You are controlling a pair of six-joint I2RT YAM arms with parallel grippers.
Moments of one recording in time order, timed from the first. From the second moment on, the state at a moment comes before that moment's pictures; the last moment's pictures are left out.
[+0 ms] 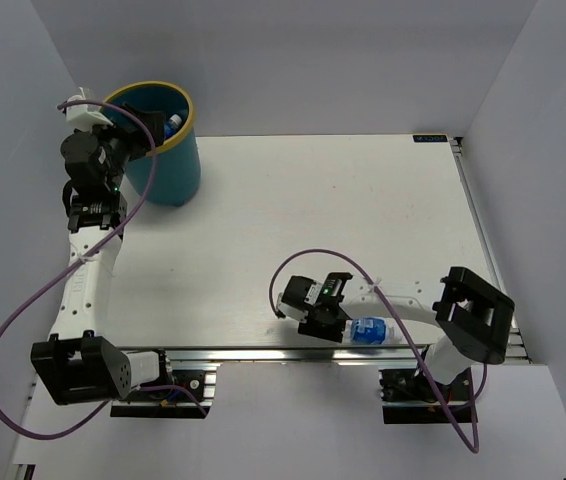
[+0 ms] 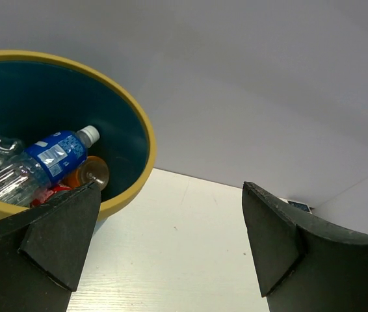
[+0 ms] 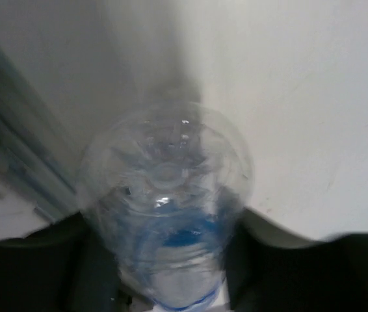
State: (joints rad) left arm 0.10 1.26 1.25 0.10 0.18 -0.49; right arm 1.18 1.58 0.92 -0.82 0.15 -0.25
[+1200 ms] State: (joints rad) left arm -0.53 1.42 0.82 0.54 0.81 -0.44; right arm 0.47 1.29 0.99 0.11 -0.65 0.53
